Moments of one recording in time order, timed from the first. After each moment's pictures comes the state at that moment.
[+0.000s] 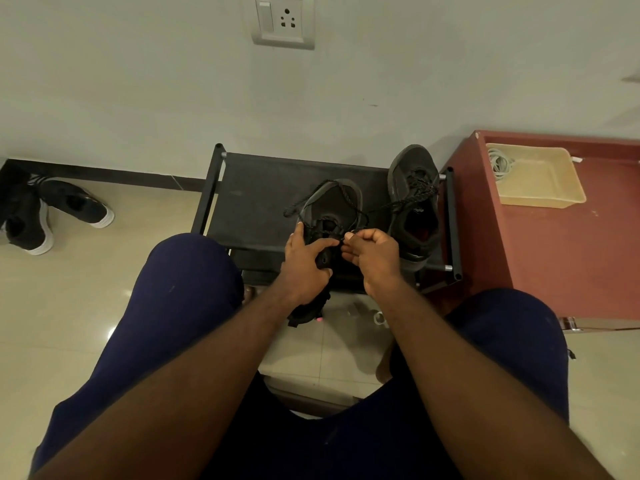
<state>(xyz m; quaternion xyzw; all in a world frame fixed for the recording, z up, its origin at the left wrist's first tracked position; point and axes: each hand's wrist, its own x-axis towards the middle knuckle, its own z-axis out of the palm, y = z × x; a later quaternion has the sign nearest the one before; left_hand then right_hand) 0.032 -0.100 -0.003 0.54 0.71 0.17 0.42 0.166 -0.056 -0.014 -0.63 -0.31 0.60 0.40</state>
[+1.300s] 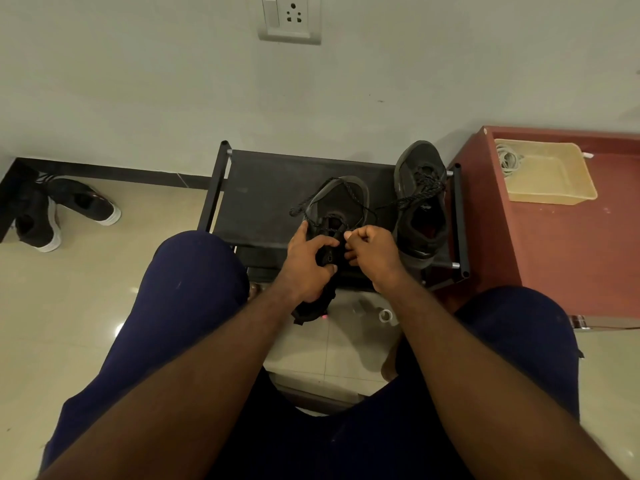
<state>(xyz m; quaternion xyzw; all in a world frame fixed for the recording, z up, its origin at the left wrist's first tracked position) 0.027 -0.102 -0.003 0.53 0.71 0.21 0.41 0.163 -0.051 -0.014 -0.64 -0.48 0.53 0.27</state>
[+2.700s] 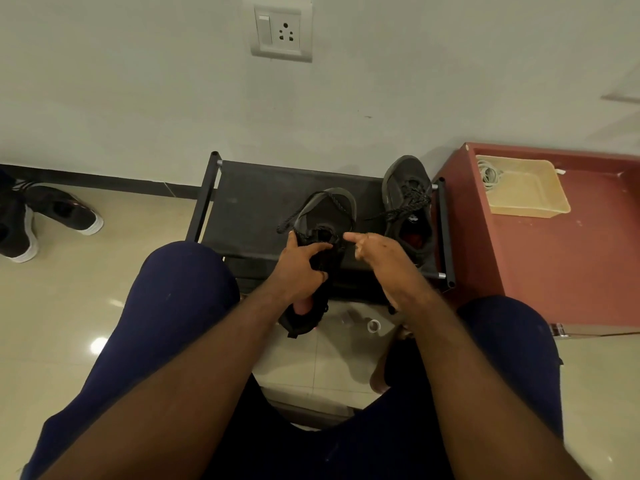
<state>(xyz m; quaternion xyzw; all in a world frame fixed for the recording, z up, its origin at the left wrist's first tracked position) 0.019 -0.086 -0.008 0.55 0.70 0.14 0.44 0.189 -0.061 0.041 -0.59 -0.56 0.55 0.21</state>
